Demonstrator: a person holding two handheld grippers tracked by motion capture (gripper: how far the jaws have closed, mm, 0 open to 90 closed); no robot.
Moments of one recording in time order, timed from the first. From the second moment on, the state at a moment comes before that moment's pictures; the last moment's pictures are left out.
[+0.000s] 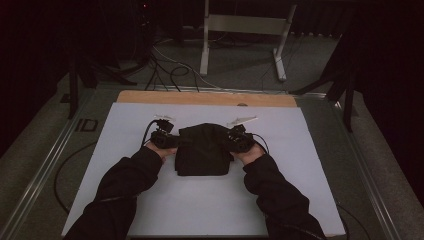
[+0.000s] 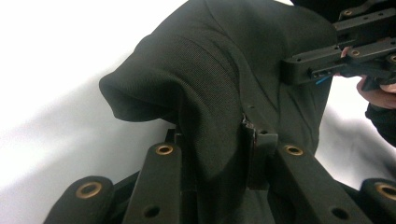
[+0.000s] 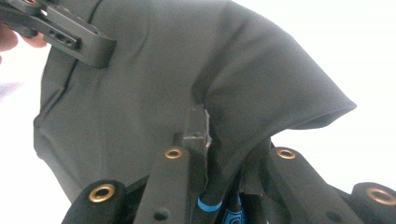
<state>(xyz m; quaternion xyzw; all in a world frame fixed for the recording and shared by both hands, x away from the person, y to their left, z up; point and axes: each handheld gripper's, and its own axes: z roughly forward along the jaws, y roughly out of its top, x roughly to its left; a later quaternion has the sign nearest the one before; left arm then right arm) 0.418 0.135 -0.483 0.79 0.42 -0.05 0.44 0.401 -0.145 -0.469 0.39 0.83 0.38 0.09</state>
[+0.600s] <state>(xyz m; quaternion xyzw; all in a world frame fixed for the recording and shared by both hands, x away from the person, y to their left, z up) 0.439 0.125 -0.496 0.80 0.43 -0.04 0.43 0.424 -0.150 -0.484 0.40 0.84 0.36 0.10</state>
